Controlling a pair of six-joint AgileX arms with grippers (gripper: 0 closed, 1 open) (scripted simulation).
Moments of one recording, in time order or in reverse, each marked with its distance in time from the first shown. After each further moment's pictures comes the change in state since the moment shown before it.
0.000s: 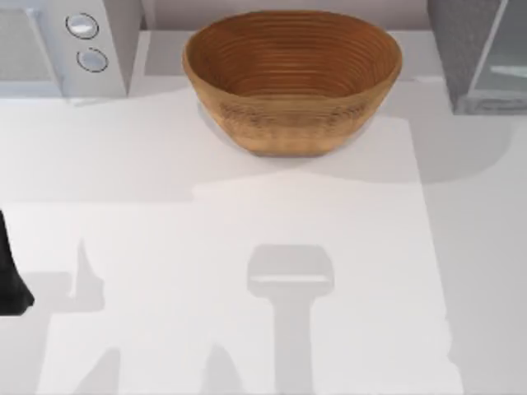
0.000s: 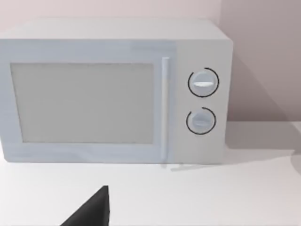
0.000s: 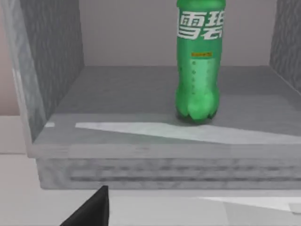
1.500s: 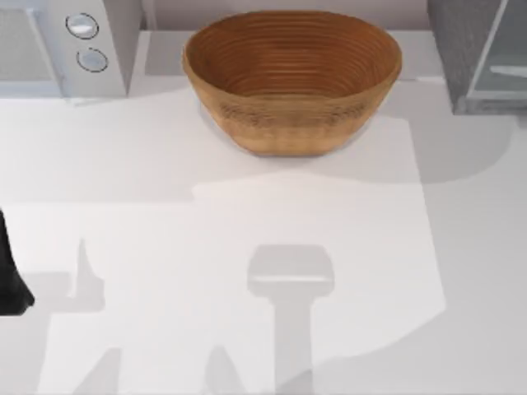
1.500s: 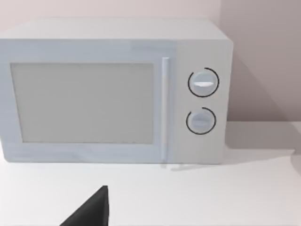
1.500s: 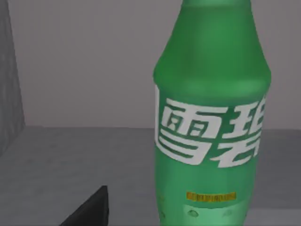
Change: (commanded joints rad) left arm 0.000 0.000 0.000 0.000 0.000 0.000; right arm 0.202 0.486 0.840 -0.341 0.217 -0.014
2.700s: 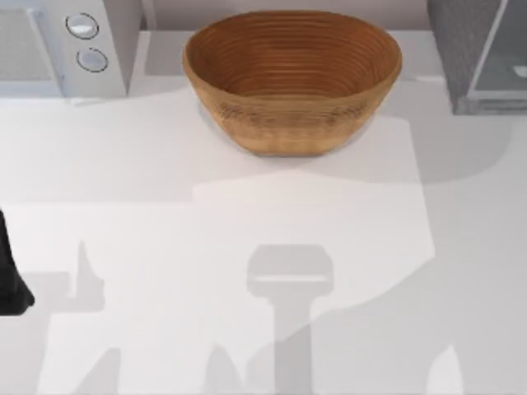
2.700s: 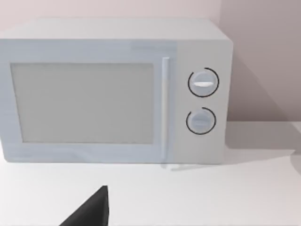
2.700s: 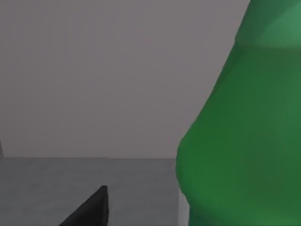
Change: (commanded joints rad) left arm 0.000 0.000 0.000 0.000 0.000 0.000; right arm 0.050 0.168 0.343 -0.185 0.053 -0.002
